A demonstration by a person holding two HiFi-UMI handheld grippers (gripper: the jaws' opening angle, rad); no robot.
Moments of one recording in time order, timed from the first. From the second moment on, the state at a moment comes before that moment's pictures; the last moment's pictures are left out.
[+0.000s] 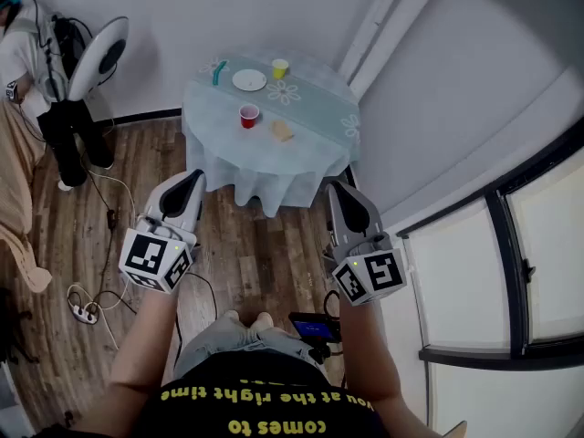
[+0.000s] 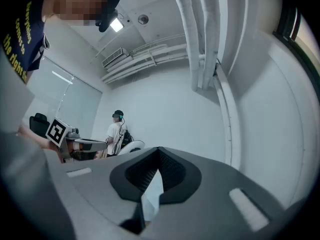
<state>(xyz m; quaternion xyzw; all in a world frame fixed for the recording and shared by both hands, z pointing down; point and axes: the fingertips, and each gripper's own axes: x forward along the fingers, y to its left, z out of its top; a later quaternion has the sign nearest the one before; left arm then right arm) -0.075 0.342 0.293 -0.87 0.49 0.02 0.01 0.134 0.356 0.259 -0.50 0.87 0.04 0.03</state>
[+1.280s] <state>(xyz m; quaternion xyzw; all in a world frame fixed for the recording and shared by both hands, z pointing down) -0.125 0.336 0.312 -0.88 0.48 0.01 0.00 0.092 0.343 0.274 -0.50 0.86 0.01 0.04</state>
